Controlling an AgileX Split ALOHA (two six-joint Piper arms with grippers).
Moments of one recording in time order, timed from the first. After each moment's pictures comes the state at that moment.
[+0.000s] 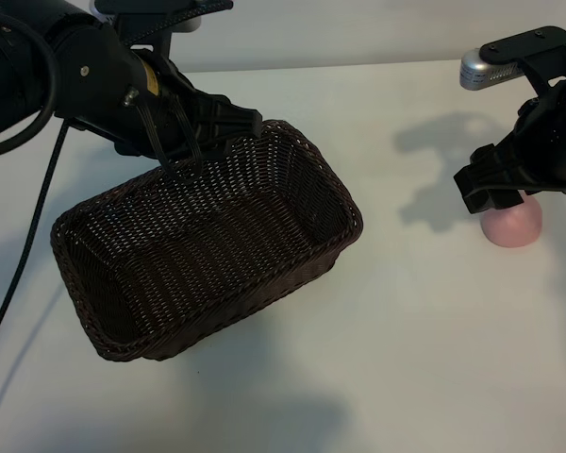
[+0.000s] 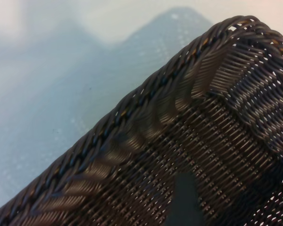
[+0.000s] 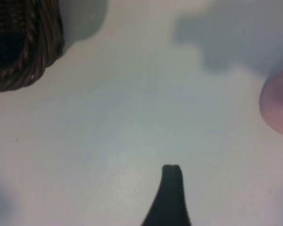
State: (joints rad) left arm -0.56 1.62 -1.25 0.10 0.68 -0.45; right arm 0.16 1.52 -1.10 0.17 0.90 -0.15
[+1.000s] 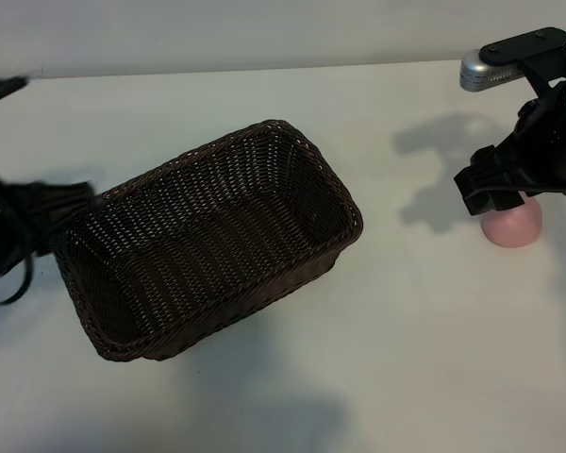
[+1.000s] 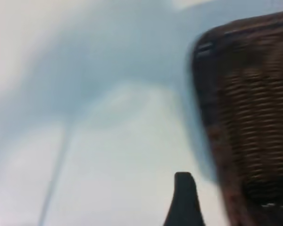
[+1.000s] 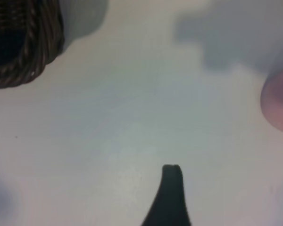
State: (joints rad) left arm -0.56 1.18 -0.90 0.37 1.05 -1.04; right arm 0.16 1.52 -1.10 0.17 0.90 -0.15
